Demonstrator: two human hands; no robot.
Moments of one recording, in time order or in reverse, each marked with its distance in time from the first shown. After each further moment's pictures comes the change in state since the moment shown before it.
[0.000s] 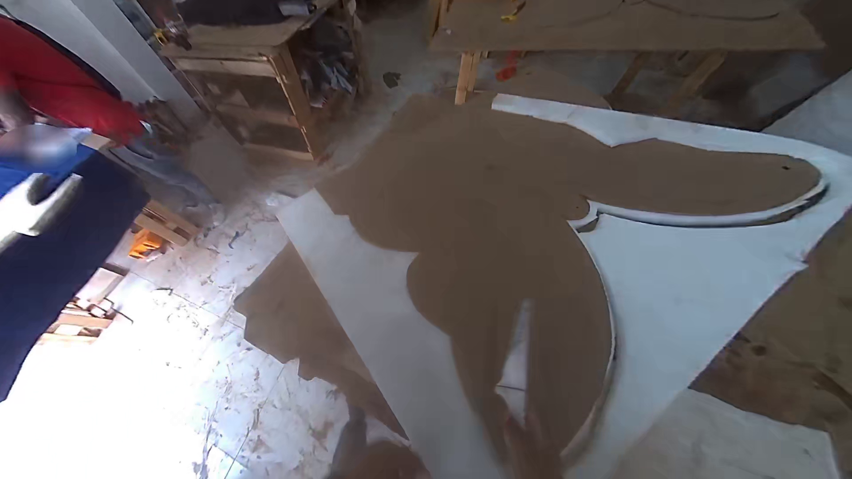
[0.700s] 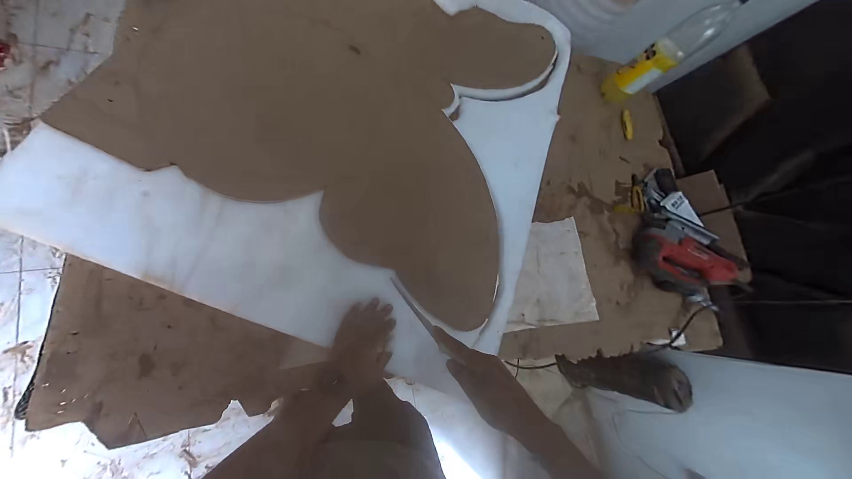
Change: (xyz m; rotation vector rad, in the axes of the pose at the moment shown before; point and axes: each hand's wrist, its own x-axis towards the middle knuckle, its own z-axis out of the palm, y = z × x) left_hand 0.131 -0.086 -0.073 0.421 0.339 0.752; right_hand -0.060 -0.060 0.100 -0.990 -0.052 0.334
